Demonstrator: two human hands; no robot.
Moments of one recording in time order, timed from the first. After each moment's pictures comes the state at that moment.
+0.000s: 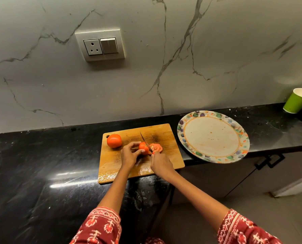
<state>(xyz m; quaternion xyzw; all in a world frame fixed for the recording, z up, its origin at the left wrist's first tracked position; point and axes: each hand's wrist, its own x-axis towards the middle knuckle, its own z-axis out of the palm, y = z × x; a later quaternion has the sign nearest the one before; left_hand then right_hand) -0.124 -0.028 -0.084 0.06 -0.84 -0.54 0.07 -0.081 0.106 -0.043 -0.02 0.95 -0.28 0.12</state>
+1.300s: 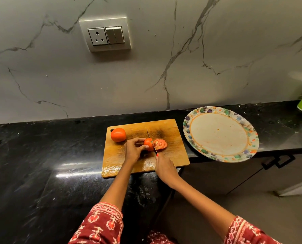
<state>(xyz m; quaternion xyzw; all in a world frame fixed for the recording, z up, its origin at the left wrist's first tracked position) -0.127 -0.027 -0.082 0.08 -0.85 -0.52 0.07 -0.070 0.106 -0.070 -0.04 0.94 -0.31 0.10</state>
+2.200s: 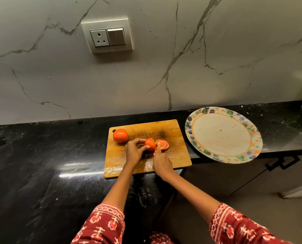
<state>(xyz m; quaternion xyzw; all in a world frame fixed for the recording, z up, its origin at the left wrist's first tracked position) -0.125 -0.028 -0.085 0.08 -0.83 -0.54 0.07 -0.088 0.087 -0.071 -0.01 0.95 -0.27 0.13</state>
